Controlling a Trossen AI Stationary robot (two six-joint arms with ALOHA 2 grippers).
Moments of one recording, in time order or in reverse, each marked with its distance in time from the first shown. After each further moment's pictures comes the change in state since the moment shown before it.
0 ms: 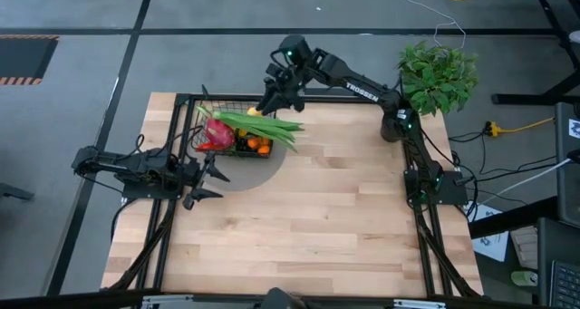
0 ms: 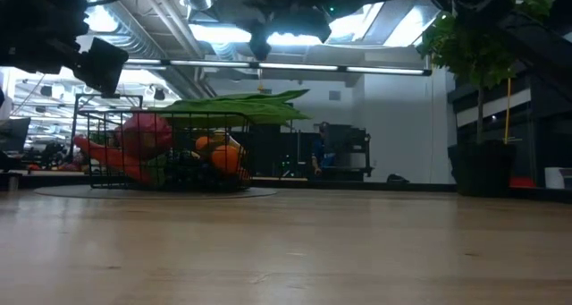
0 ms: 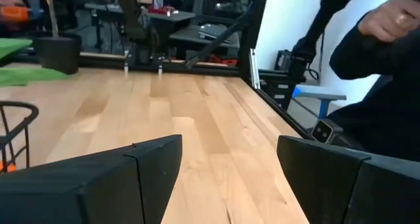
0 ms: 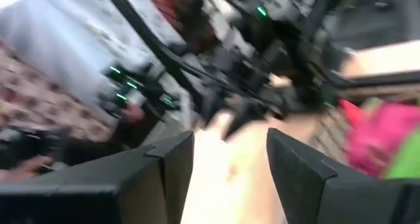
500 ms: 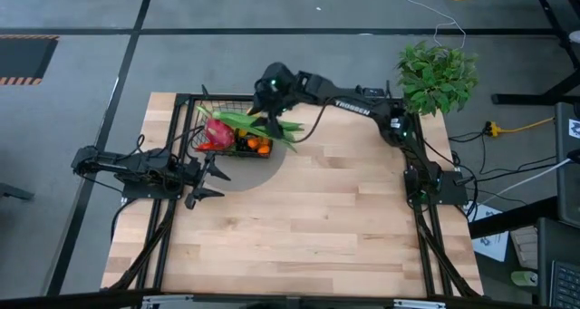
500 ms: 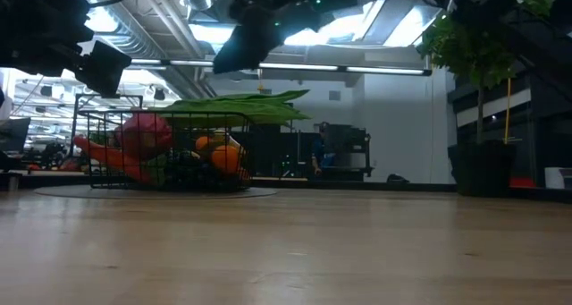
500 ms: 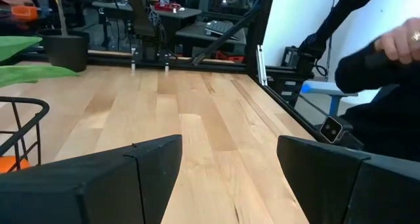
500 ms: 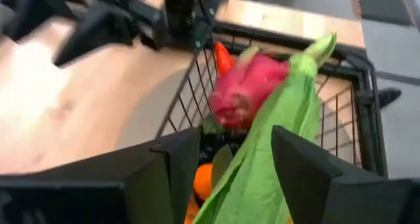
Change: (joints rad) left arm 0.000 0.012 0.000 -0.007 -0.026 0.014; right arm 0.140 0.030 -0.028 -0.079 0.736 -0.435
